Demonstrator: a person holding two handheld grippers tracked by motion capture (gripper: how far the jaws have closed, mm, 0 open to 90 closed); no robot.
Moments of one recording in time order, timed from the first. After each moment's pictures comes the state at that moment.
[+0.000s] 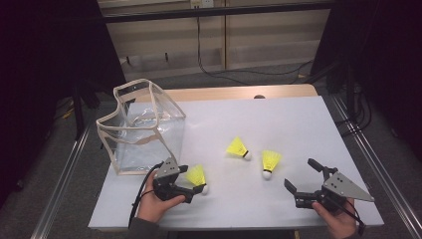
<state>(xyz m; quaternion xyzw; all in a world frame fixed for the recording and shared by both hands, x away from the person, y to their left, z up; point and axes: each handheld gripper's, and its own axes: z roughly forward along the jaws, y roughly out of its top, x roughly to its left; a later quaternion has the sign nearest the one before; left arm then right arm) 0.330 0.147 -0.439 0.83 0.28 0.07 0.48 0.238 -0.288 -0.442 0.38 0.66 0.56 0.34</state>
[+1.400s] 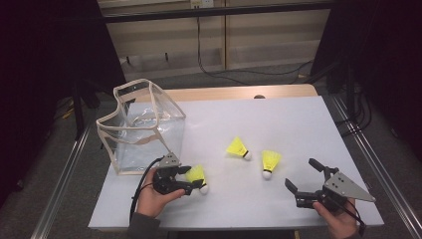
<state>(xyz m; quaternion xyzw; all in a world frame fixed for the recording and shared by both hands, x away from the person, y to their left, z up) 0.341 0.145 -0.429 0.85 0.30 0.03 0.43 0.238 -0.290 -0.442 0.38 0.66 0.56 0.34</state>
